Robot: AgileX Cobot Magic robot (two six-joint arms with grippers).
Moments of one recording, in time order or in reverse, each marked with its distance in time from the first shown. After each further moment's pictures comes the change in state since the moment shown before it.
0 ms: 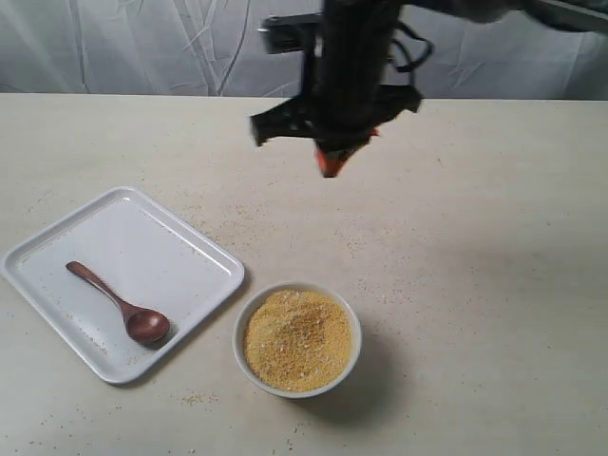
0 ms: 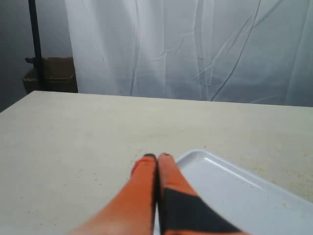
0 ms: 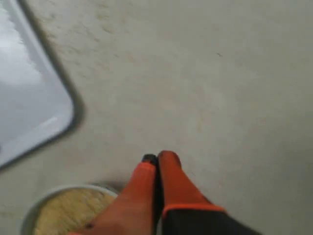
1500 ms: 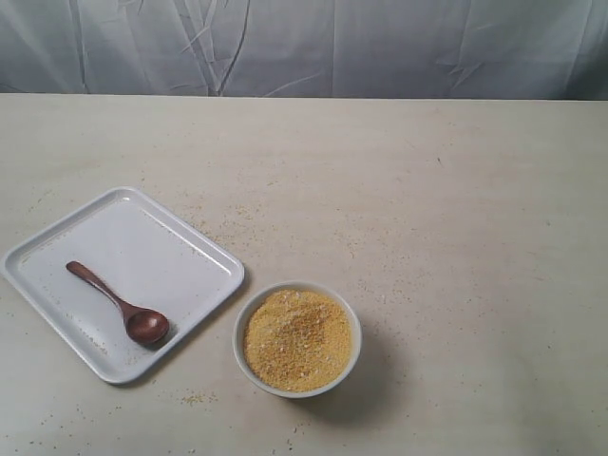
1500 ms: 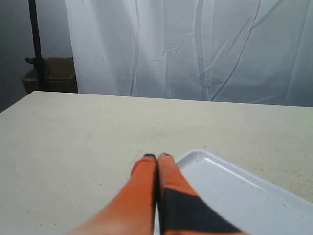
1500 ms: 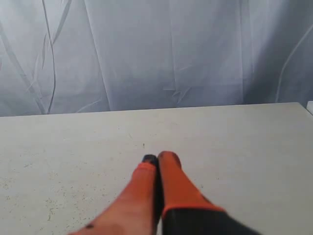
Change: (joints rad) left arm 0.000 0.000 0.000 0.000 0.000 0.000; right arm -0.488 -1.843 1.451 -0.192 -0.779 0.000
